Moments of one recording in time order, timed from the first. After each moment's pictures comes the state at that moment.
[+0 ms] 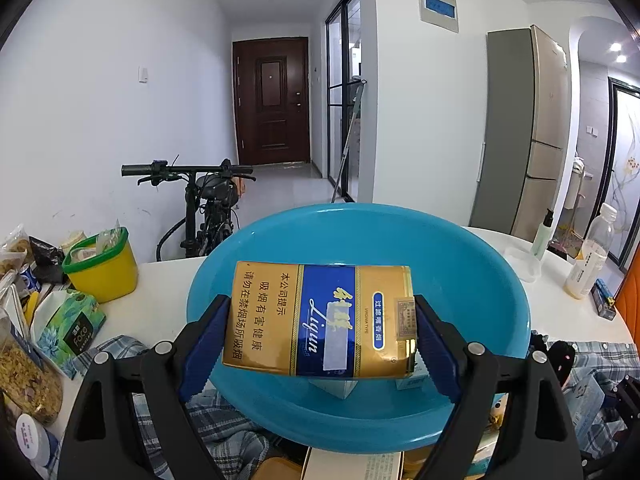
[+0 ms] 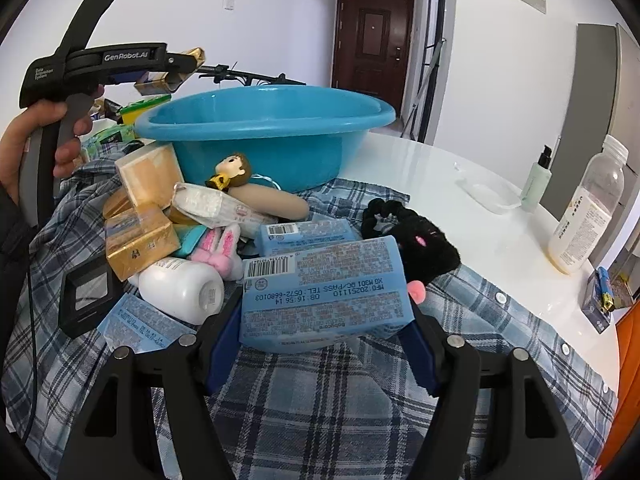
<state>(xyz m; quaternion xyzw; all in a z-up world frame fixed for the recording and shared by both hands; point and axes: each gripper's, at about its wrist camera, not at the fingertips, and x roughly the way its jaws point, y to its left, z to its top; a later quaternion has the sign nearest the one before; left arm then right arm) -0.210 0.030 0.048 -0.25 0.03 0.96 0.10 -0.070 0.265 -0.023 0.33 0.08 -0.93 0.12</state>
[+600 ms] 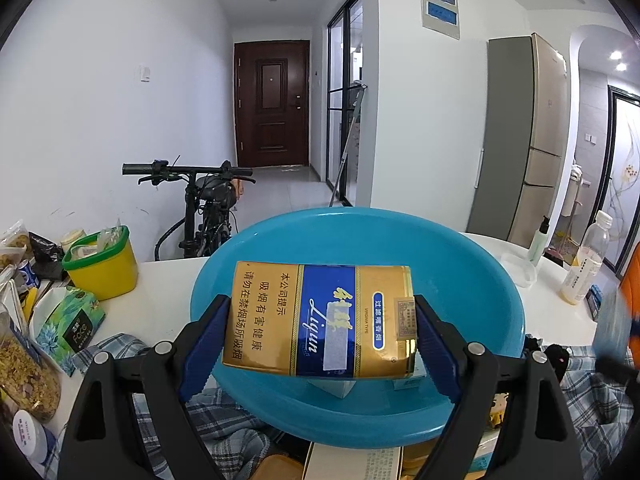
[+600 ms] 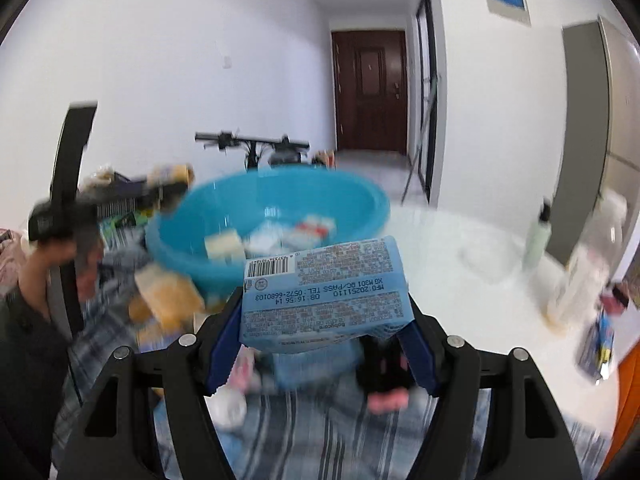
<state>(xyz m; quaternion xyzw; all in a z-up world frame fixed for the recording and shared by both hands) -0.205 0.026 0.052 -0.25 0.02 0.96 0.10 -0.102 0.270 0.060 0.25 0.02 -0.96 0.14</state>
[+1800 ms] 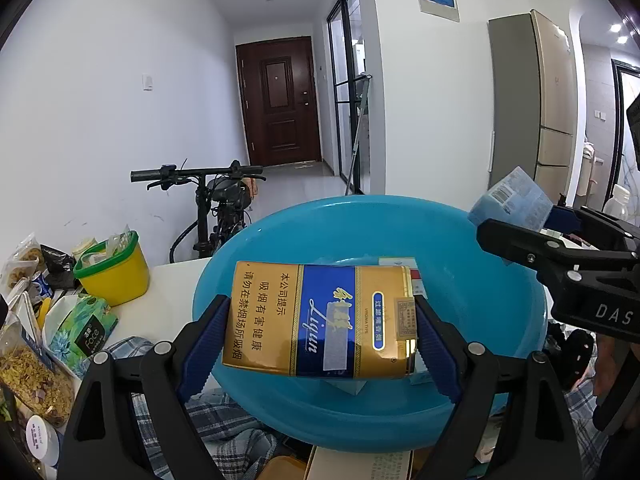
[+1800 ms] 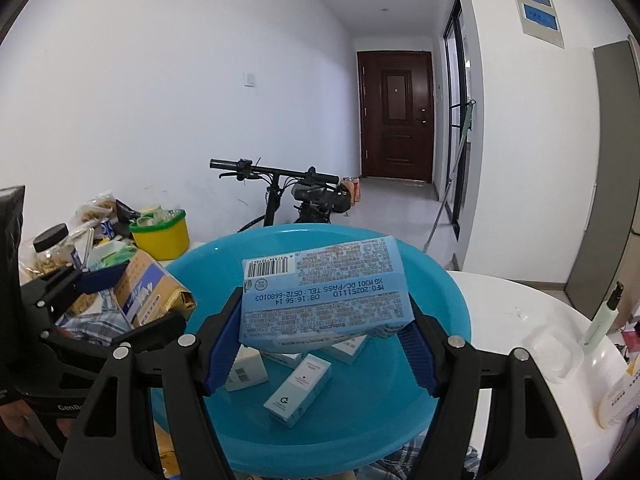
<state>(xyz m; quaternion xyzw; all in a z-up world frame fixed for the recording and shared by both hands) -0.210 0.040 0.041 -0.25 0.06 0.96 0.07 -0.214 0.206 0.071 0.21 0.02 -0.96 0.18</state>
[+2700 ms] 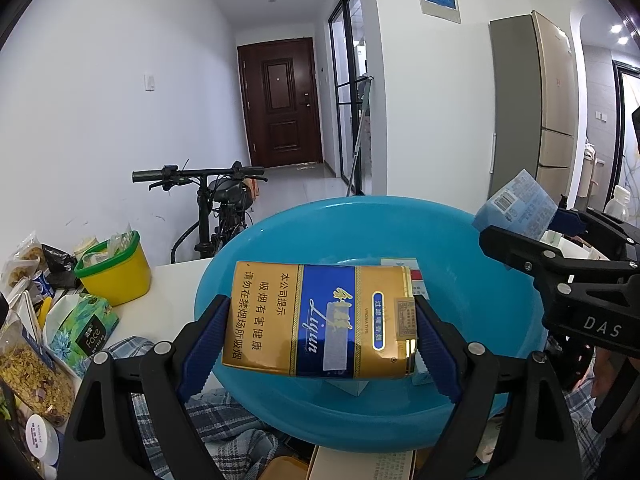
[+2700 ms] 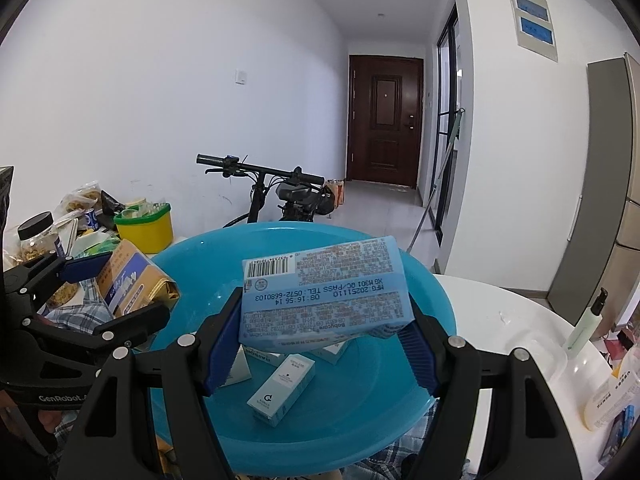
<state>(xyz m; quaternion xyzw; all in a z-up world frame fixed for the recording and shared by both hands) -0.209 0.039 0.041 -0.25 0.06 0.96 0.07 -0.209 0.201 0.066 0.20 0.05 -0.97 0.15</state>
